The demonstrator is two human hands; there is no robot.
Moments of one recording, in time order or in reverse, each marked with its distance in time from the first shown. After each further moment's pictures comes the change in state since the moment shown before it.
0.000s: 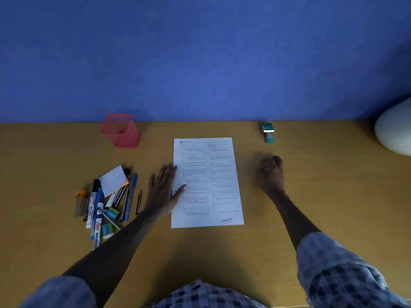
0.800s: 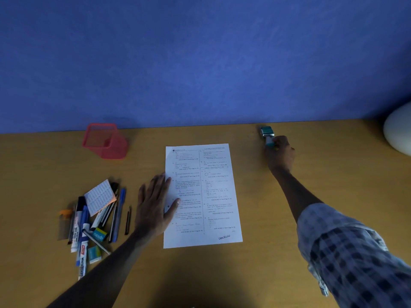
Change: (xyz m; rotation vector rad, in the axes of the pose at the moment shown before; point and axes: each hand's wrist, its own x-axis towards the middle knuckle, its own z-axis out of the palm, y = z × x) left_hand 0.004 -0.009 0.009 0.138 0.079 0.018; right_hand 0.096 -0.019 -0.012 0.126 0.229 0.095
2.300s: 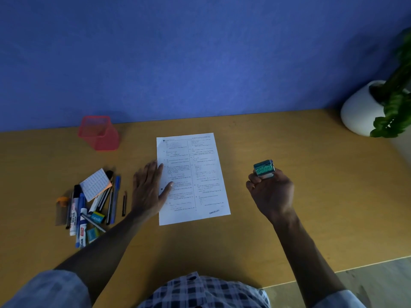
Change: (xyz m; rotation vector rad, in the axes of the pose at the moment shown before) left_hand -0.005 0.005 -0.009 0.022 0.034 0.044; right_hand -0.191 -0.013 -0.100 1.517 -0.453 0.430
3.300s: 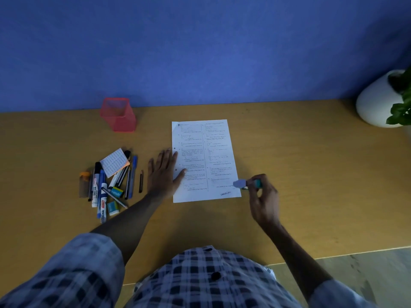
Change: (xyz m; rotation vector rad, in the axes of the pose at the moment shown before) left_hand -0.016 -0.001 0.009 -0.029 -0.079 -0.056; right_hand -0.043 0.073 -0.035 -1.440 0.070 -0.633
